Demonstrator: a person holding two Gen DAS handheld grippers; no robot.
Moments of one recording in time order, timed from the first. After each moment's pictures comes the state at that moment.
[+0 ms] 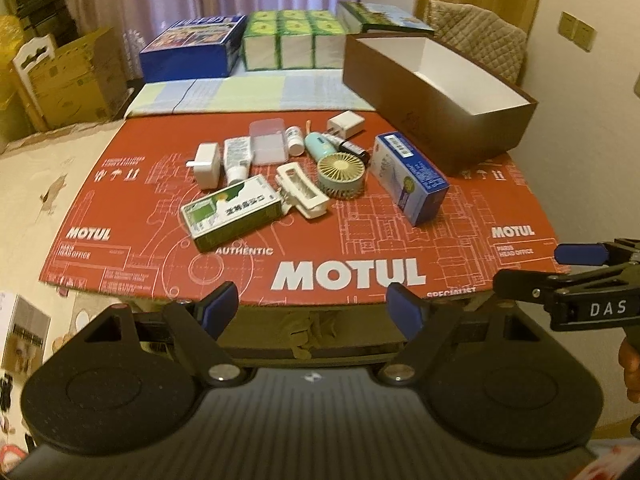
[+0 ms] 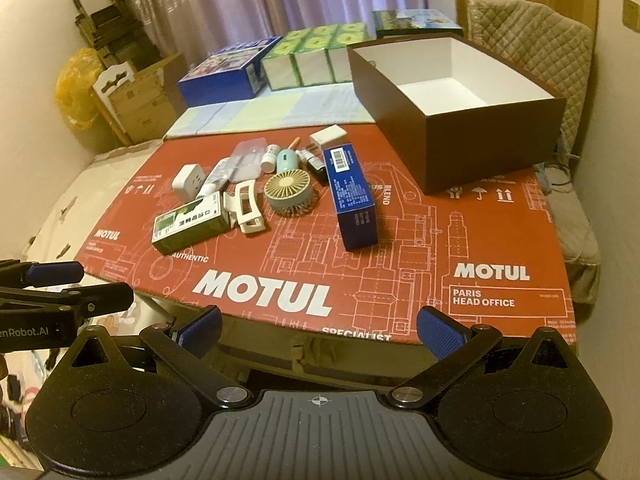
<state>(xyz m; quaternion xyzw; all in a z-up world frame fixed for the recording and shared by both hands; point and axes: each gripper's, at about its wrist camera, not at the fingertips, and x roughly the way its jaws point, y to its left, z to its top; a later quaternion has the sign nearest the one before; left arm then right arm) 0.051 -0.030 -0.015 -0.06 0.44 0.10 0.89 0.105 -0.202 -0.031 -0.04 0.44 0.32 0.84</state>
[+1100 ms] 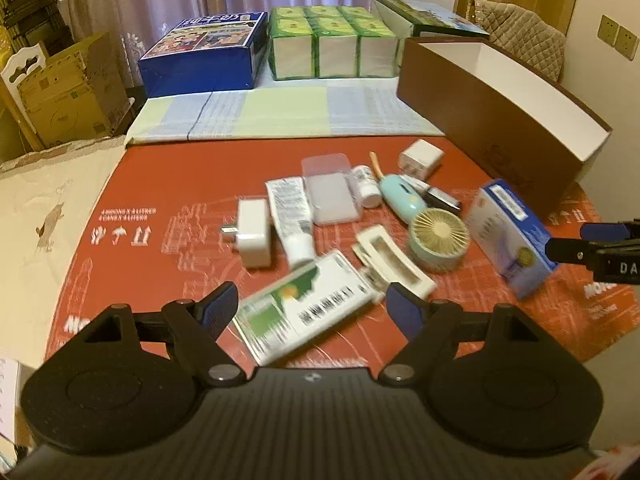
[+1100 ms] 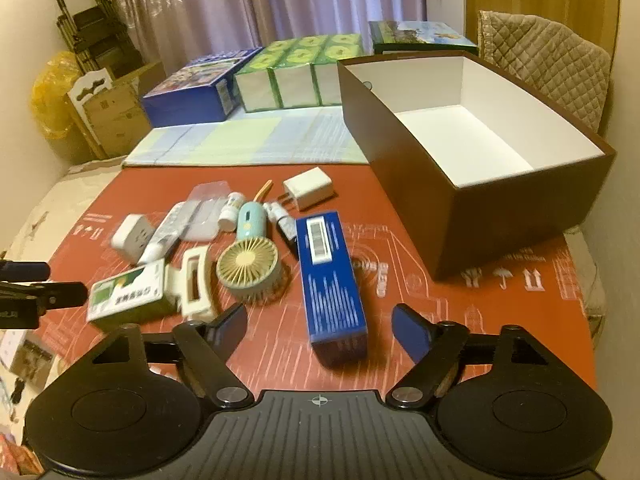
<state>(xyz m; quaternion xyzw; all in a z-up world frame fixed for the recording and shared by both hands) 0.172 0.087 -0.054 -0.04 0.44 0.10 0.89 0.227 -0.124 -0.066 -0.06 0.42 0.30 0.86</state>
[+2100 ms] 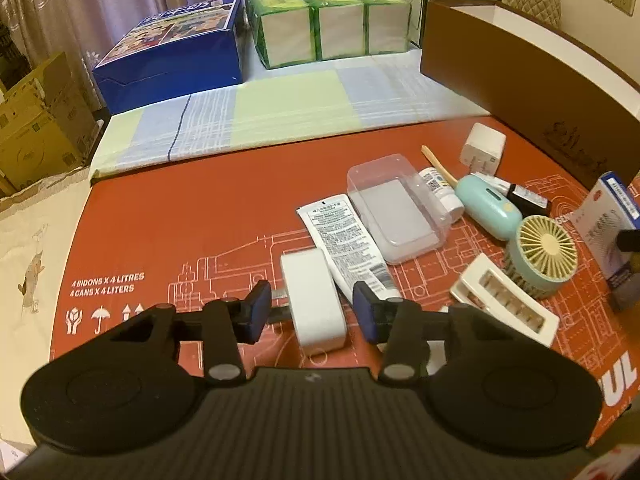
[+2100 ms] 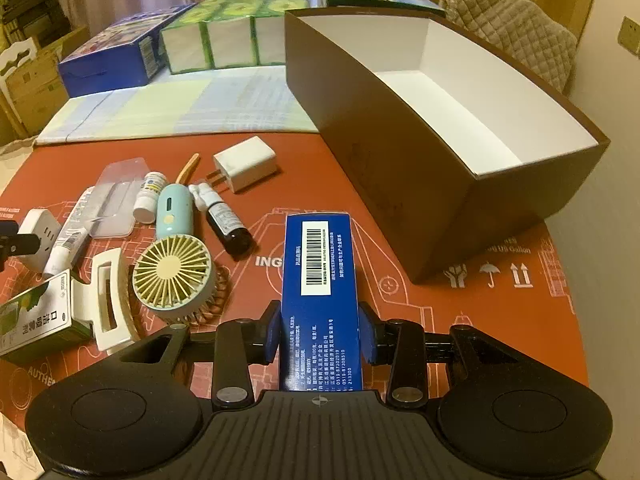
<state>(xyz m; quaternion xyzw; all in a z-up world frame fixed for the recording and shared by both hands) 0.259 0.158 -0.119 0.02 0.46 0.05 0.89 0.261 -0.088 -0.109 -0.11 0.46 0.18 0.86</state>
